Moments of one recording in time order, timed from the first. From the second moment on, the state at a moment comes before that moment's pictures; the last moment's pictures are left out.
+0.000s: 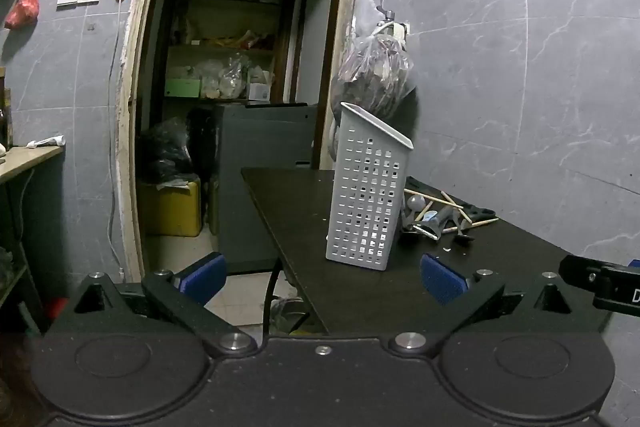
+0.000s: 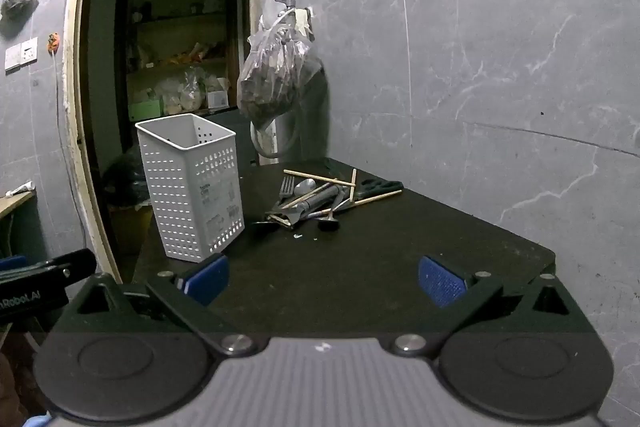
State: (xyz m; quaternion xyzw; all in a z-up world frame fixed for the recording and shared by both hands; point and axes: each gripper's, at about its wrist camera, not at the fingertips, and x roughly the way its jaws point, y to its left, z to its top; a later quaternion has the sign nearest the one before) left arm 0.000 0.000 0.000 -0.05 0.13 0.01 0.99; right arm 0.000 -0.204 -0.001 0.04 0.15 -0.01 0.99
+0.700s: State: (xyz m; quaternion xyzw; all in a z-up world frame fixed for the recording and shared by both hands) left arm 0.002 0.000 -0.004 -0.04 0.13 0.01 0.99; right arm 0.001 -0.204 -0.001 0.04 0.15 -0.01 0.99
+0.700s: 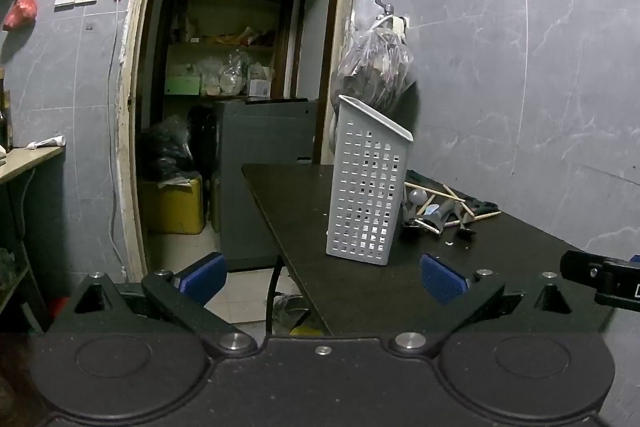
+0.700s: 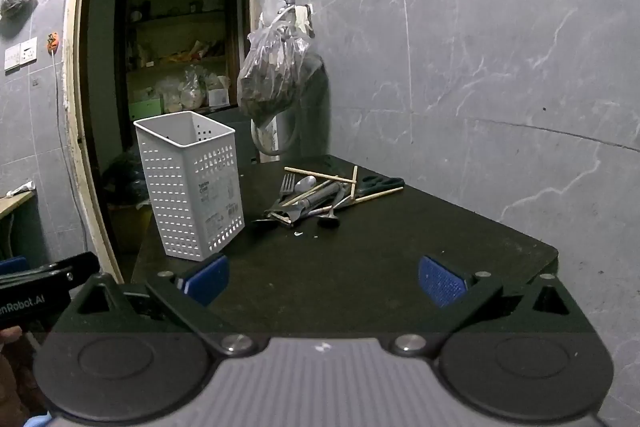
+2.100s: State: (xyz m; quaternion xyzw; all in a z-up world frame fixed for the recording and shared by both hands) left arm 0.010 -0.001 -0.013 -0.04 0.14 0.01 0.99; right arm 0.005 -0.203 -0.006 0.04 0.16 0.00 0.99
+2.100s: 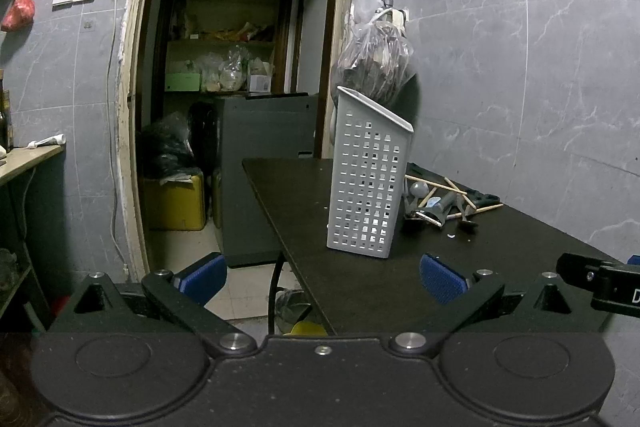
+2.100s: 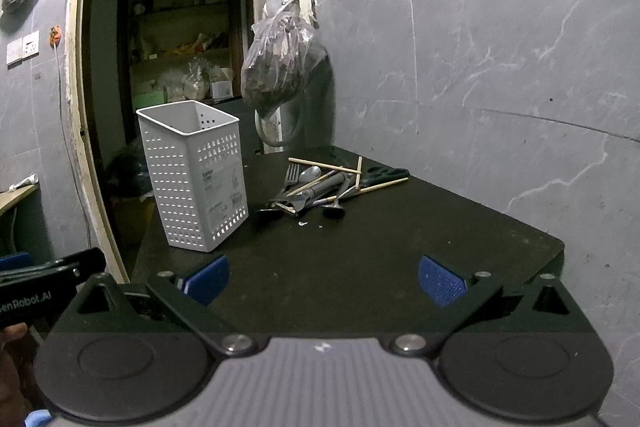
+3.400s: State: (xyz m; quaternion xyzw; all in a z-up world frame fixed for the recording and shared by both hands) left arm 0.058 0.000 0.008 -0.03 0.14 0.02 0.99; right arm 0.035 -0.221 -0.007 0.06 0.15 0.02 0.99
